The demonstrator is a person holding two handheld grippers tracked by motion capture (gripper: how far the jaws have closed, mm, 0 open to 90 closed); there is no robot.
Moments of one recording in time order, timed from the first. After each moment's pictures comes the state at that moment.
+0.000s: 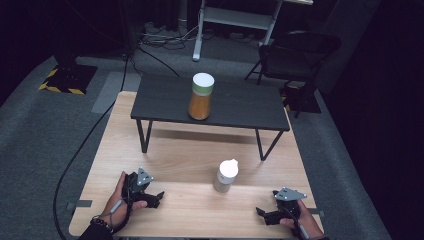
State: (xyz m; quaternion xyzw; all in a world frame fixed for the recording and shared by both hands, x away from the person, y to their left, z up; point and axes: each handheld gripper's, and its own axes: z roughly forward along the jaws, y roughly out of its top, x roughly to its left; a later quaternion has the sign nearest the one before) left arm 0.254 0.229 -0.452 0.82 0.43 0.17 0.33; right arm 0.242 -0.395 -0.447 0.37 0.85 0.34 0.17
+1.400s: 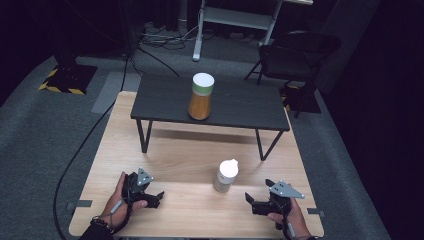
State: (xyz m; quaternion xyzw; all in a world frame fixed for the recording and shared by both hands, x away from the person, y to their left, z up) left arm 0.253 0.228 -0.452 0.82 0.43 0.17 0.33; right arm 0.212 -0.346 -0.441 0.39 0.77 0.44 0.24
